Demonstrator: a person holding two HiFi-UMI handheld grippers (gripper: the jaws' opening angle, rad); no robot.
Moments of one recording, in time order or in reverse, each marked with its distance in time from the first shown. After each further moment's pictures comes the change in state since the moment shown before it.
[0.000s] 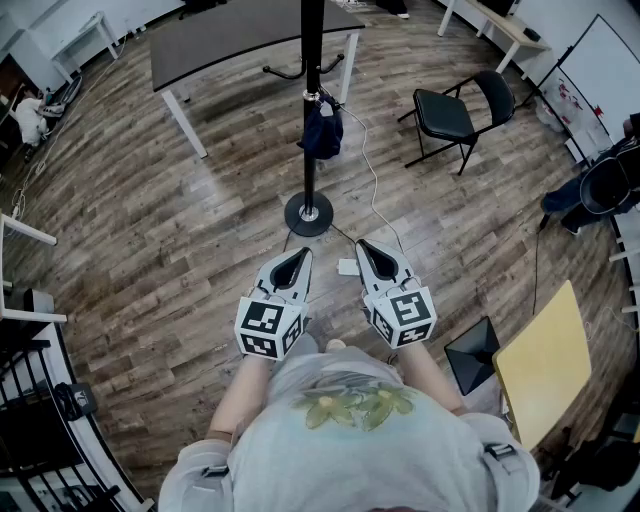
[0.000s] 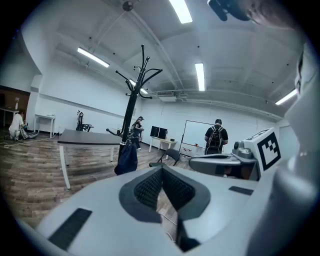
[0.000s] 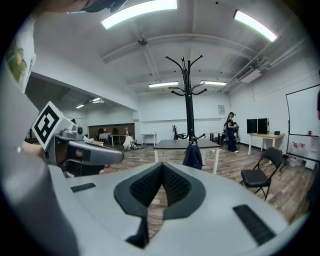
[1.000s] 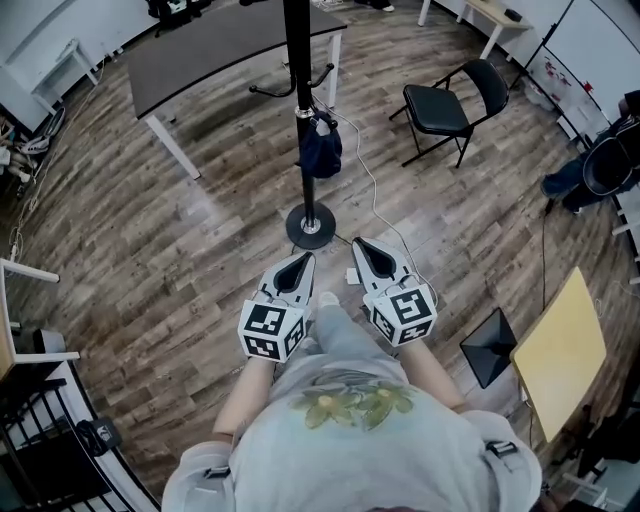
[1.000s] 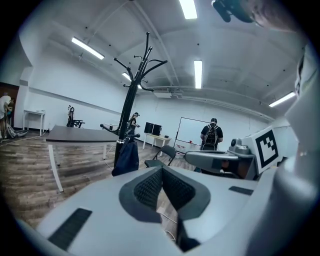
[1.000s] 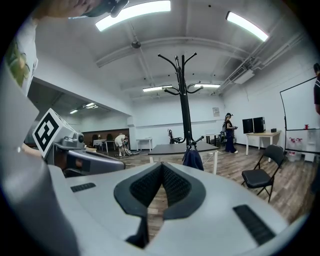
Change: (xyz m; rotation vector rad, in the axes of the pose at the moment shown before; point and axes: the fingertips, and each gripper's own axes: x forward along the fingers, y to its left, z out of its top) left arm 0.055 0.055 0.005 0.001 0.054 -0.099; right arm 0.074 -0.019 0.012 0.050 -0.052 -0.052
